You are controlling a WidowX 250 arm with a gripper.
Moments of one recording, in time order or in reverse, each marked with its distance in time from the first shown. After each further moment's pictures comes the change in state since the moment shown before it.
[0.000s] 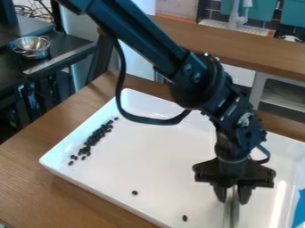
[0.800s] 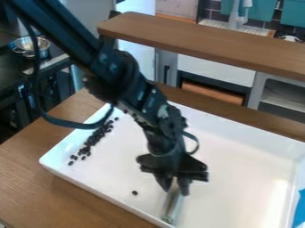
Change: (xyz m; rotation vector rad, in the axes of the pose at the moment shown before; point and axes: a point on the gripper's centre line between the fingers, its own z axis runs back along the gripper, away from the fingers) arm 0.007 0.095 0.009 0.025 -0.039 -0.117
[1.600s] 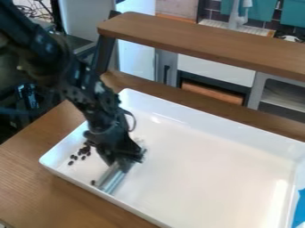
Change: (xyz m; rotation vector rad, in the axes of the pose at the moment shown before) arm 0.009 0.104 0.013 0.104 0.027 -0.134
